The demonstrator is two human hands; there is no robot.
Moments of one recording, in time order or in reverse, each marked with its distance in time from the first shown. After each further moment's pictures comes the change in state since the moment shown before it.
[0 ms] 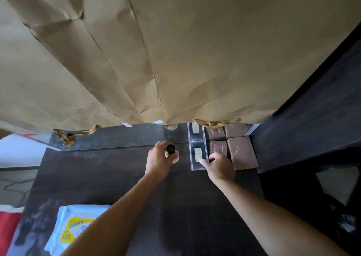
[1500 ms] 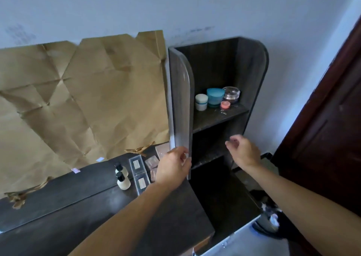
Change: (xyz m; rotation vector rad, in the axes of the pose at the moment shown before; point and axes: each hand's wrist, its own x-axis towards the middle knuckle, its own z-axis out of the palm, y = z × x) left_hand -0.167 0.220 0.031 0.040 -0.087 0.766; right_hand -0.126 0.144 -0.297 0.134 0.583 -0.040
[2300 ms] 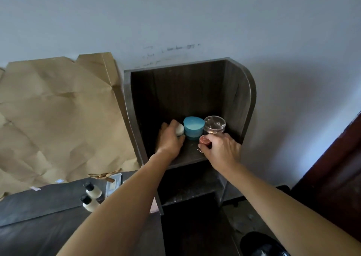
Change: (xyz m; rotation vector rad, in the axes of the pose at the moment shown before) left_hand 0.218 0.071 0.077 0.106 0.158 -0.354; right_hand 0.163 -0.007 -0.028 -0.216 0.096 -0.543
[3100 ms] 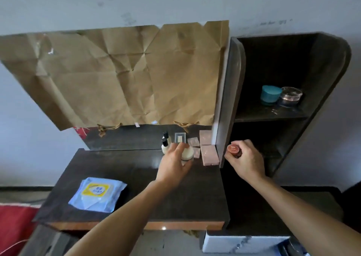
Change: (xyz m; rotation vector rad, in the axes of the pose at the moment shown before) left_hand -0.269 -0.185 -0.147 0.041 0.090 0.054; right_hand -0.187 -0.148 0.020 0.385 -0.125 -0.003
